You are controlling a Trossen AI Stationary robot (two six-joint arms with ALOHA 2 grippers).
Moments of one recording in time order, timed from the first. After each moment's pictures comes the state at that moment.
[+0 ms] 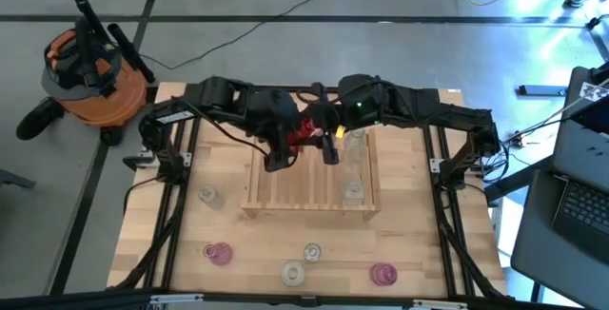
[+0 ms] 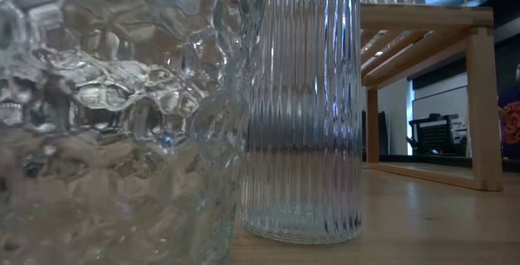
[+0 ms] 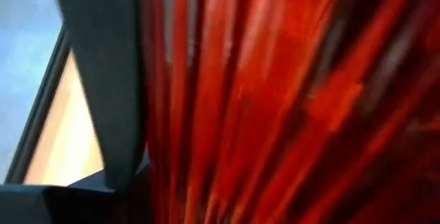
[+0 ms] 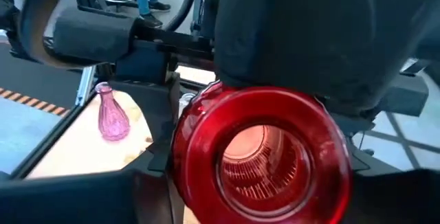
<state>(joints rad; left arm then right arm) -0.02 1.84 2.36 -1.49 -0.09 -0.21 -0.03 1.70 1.97 -0.64 -0.15 -0.25</state>
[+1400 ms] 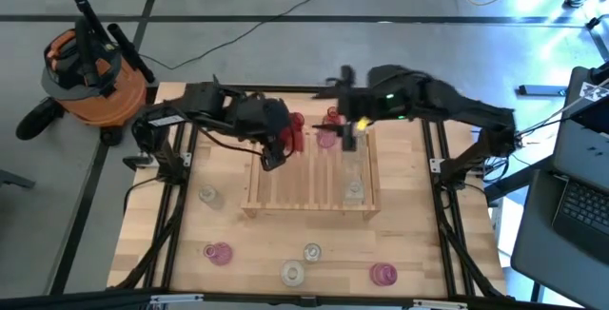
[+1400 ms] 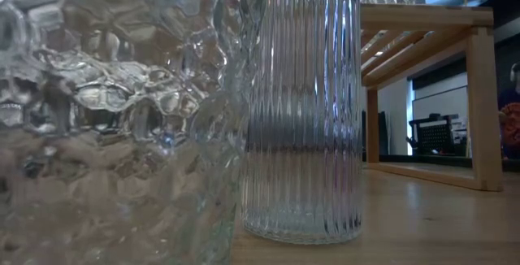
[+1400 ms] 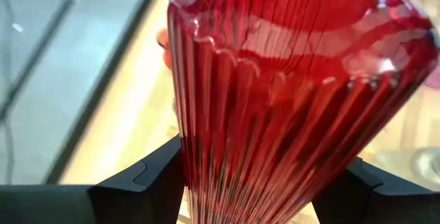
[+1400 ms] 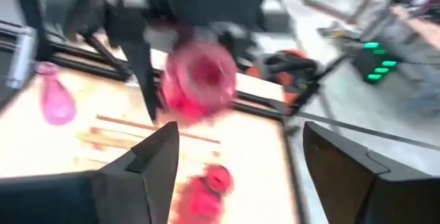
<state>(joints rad) -0.09 1.79 2.36 -1.56 -0.35 -0.38 -0.03 1.56 1.97 -0.77 0.06 -0.34</state>
